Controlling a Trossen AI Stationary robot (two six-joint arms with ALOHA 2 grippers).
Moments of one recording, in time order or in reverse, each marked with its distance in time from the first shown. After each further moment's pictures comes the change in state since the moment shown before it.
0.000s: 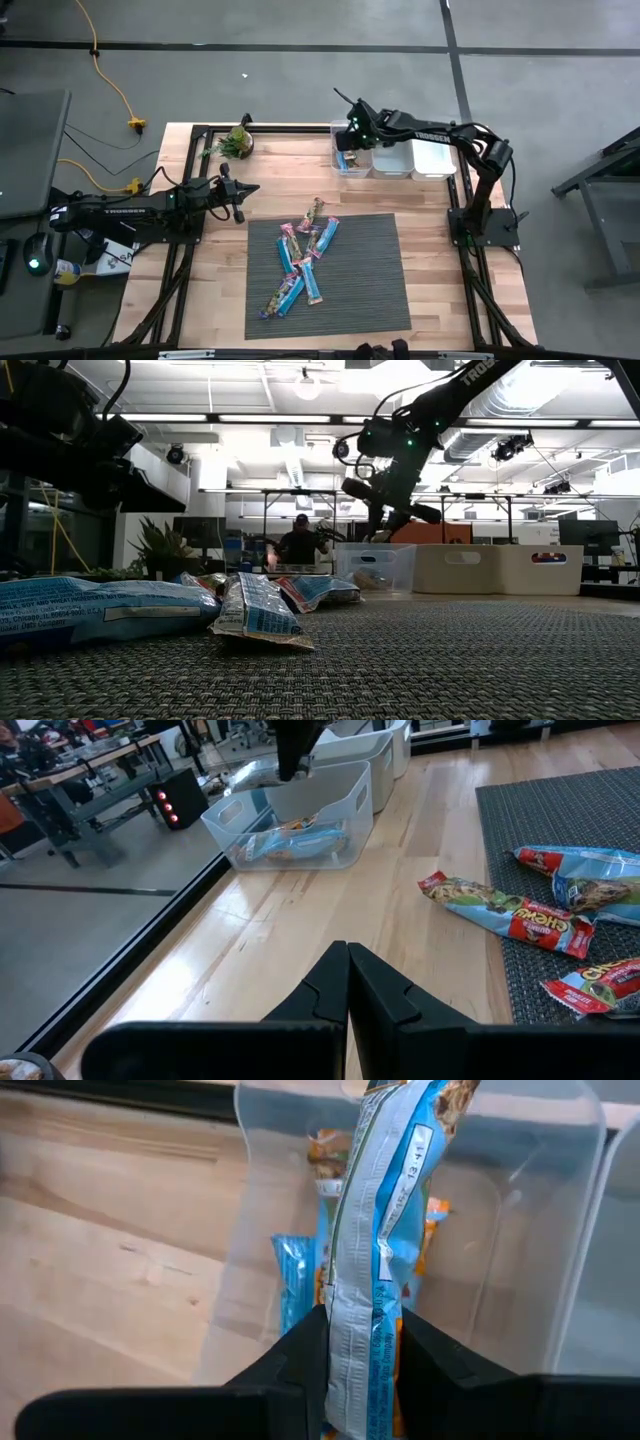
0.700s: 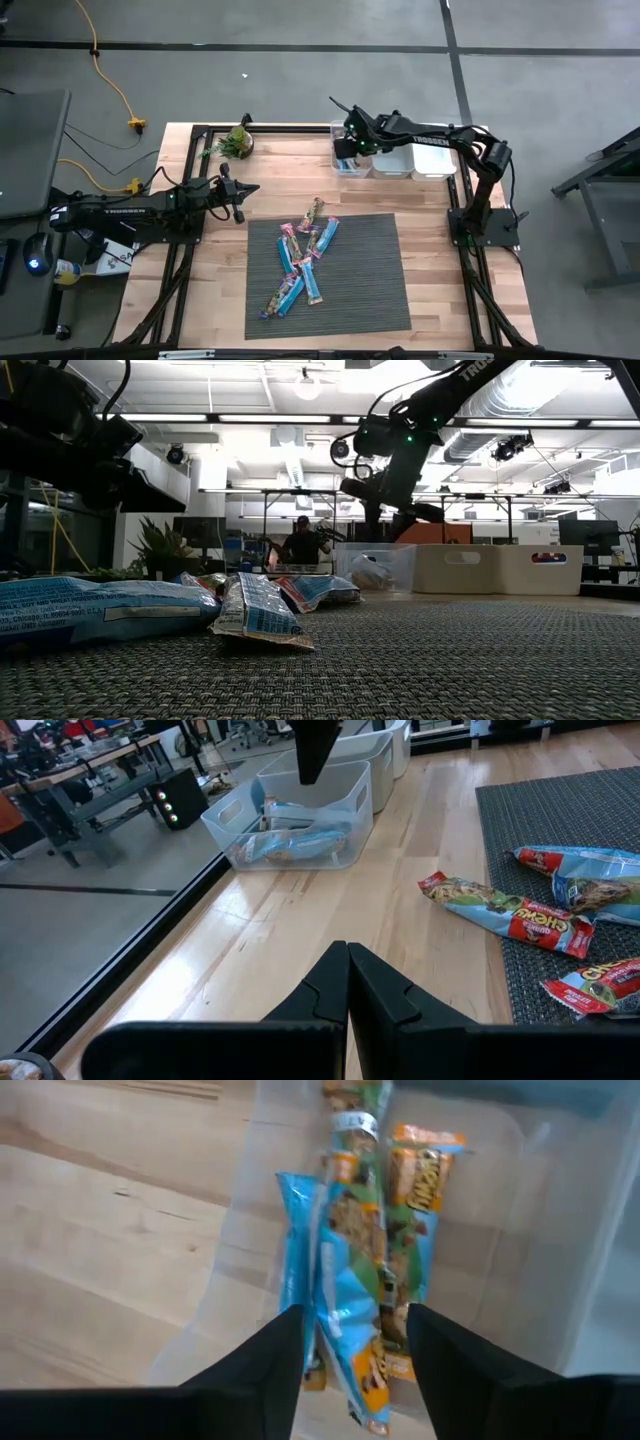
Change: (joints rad) left arm 0.000 0.000 0.000 0.000 0.000 0.000; right arm 0.047 -0.003 0.000 -0.054 -0.014 0.015
